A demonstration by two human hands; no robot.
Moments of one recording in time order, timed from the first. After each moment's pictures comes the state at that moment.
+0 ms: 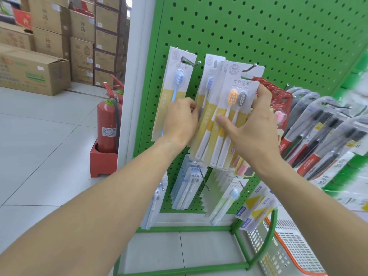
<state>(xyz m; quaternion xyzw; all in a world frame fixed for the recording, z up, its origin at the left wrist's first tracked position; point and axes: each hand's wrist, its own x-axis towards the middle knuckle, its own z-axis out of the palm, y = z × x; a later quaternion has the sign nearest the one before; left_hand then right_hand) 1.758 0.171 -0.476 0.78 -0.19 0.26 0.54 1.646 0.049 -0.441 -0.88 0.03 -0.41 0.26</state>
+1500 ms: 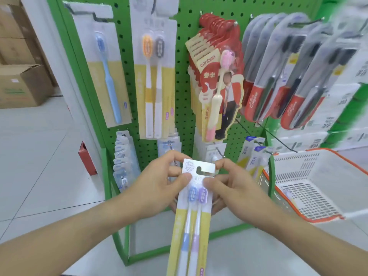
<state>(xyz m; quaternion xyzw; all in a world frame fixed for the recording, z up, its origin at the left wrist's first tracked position) 1.631 0.163 -0.561 0.75 -0.29 -0.21 0.56 1.548 -0.018 -0.572 -0.75 0.08 -0.03 0.65</state>
